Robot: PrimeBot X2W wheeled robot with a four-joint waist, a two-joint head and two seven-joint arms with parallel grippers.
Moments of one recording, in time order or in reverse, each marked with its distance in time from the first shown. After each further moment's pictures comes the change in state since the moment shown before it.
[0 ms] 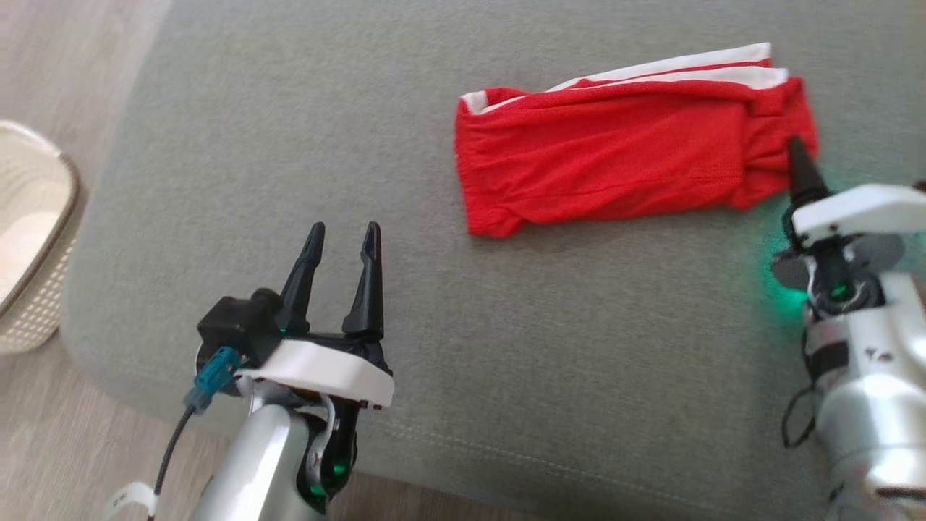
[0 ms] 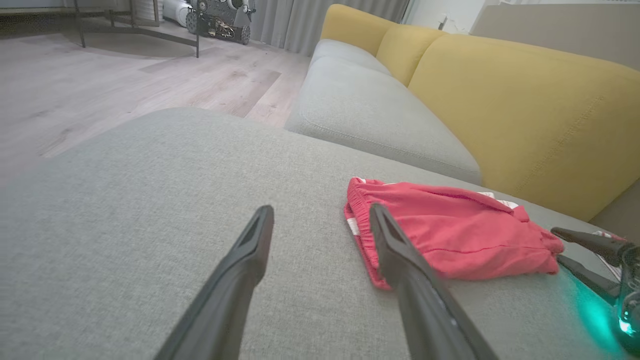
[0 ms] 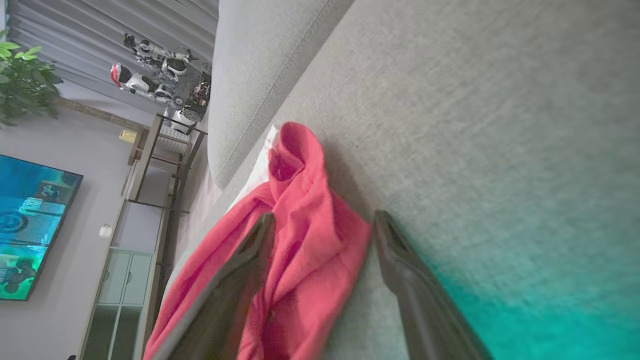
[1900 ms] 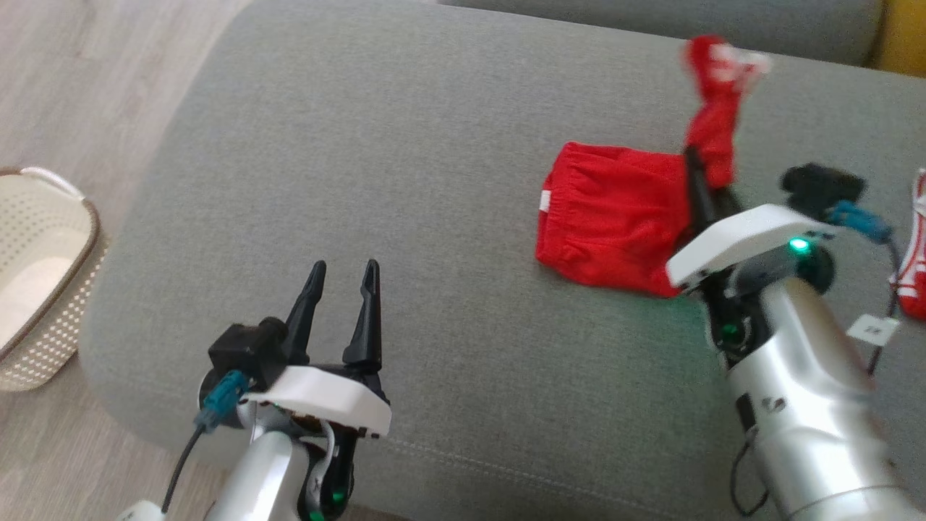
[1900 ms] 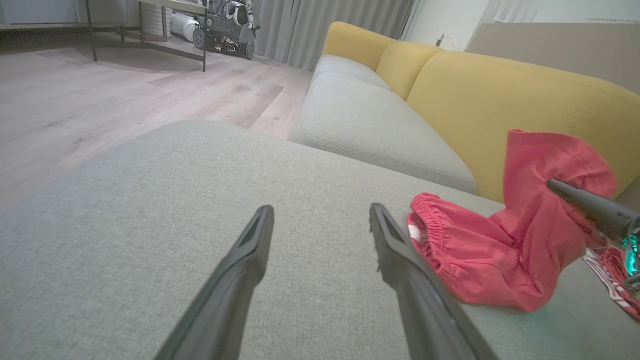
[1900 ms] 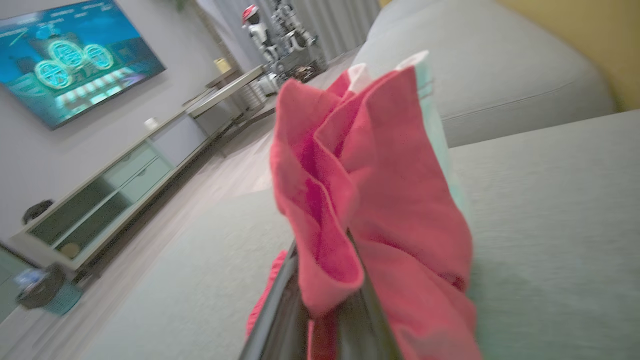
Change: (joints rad) left arm 0.043 0.000 -0.002 0.057 0.004 -0.002 0.000; right arm 0.081 0.014 0.349 -0.151 -0.286 0.000 -0.198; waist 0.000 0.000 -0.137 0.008
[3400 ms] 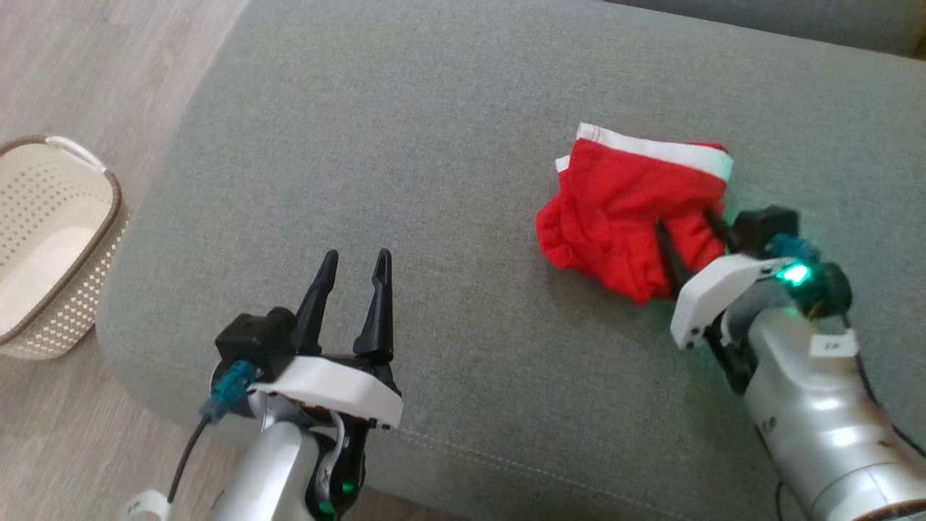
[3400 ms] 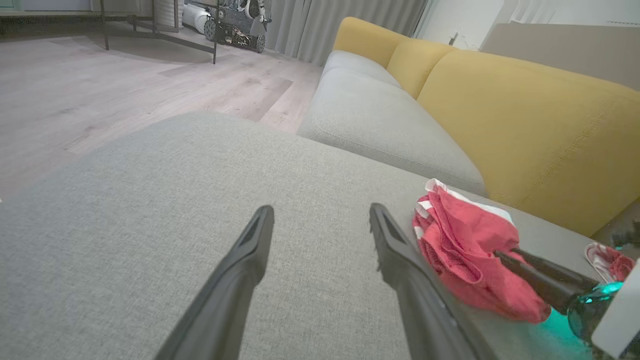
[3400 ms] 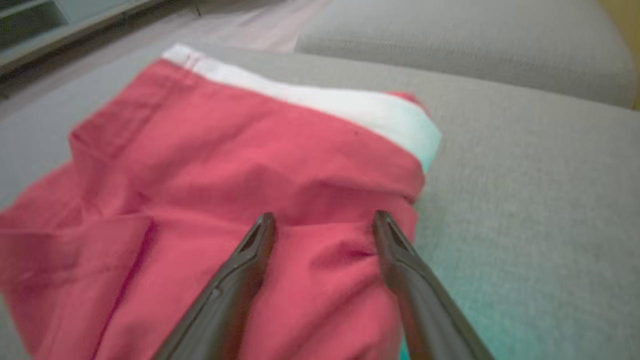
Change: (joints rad) left arm -0.018 0.000 -0.036 -0.016 -0.040 0.015 0.000; right arm -0.094 -0.067 0.193 0.387 -0.280 0.000 -0.131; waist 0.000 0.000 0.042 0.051
